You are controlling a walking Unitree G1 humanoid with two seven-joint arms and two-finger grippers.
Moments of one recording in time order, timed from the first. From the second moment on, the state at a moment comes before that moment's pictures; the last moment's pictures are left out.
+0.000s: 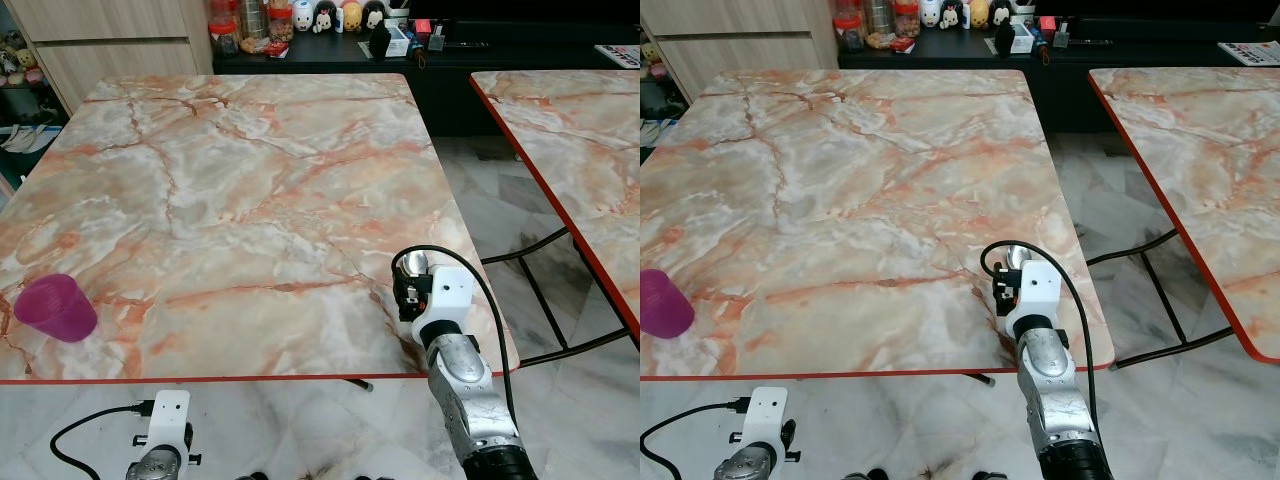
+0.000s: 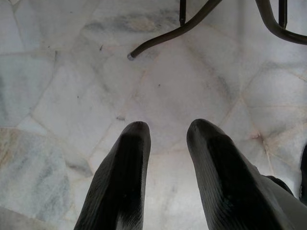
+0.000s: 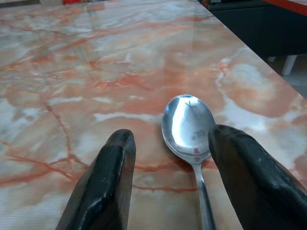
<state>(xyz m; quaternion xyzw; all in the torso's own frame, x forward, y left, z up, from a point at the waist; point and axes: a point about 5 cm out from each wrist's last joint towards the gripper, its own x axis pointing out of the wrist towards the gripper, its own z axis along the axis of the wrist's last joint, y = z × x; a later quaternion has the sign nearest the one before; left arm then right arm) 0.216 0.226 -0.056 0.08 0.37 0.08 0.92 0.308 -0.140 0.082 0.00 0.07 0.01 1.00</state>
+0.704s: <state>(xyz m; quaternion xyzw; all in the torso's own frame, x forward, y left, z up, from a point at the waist) 0.214 0.226 -0.057 0.08 0.37 0.08 0.92 0.313 -0.141 0.072 -0.01 0.12 -0.01 0.99</state>
